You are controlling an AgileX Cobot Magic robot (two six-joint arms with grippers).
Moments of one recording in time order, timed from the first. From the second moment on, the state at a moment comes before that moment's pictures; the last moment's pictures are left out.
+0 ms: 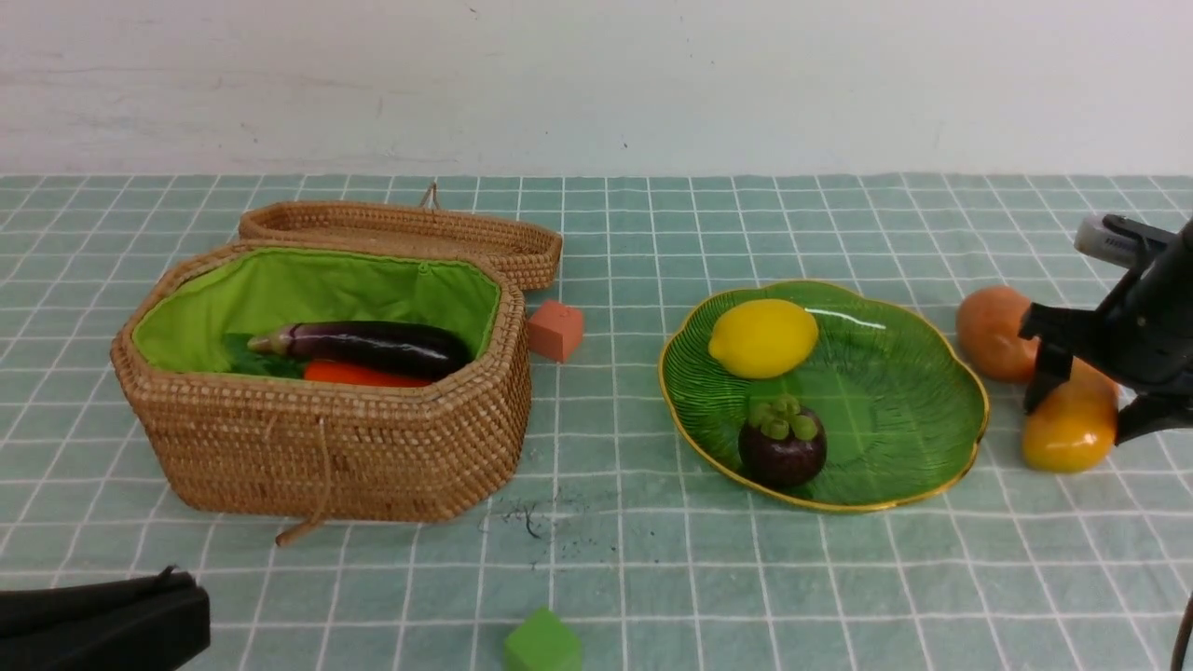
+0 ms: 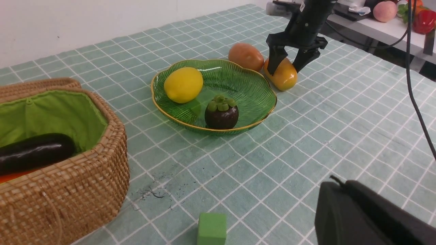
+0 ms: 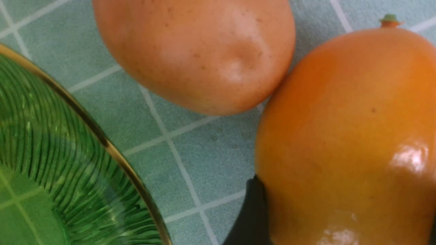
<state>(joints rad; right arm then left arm) -0.14 2.05 -1.54 0.13 0.85 0.21 -0.29 0.39 -0.60 -0.72 0.70 0.60</state>
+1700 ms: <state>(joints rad) 0.13 1.95 -1.52 0.29 0.86 -0.05 -0.29 0.39 -0.60 -0.75 0.61 0.60</state>
